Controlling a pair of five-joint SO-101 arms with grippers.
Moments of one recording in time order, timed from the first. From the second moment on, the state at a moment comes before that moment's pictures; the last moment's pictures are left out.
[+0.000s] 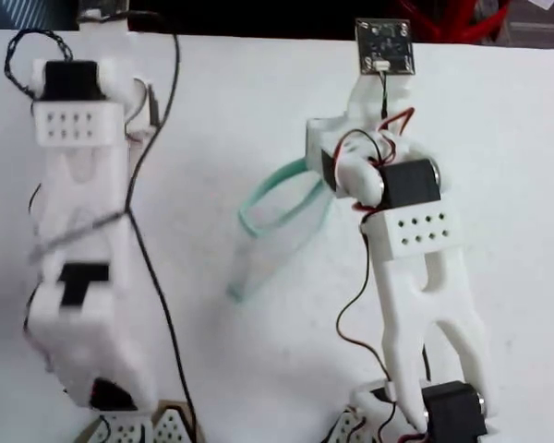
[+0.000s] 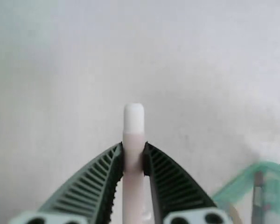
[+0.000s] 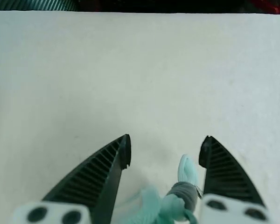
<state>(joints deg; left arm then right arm) -4.6 13.1 -43.1 102.4 5.0 -15.5 -15.1 9.0 63.1 -5.8</state>
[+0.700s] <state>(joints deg) 22.5 -49.4 -10.3 70.8 3.3 -15.5 -15.1 9.8 61.4 -5.8</state>
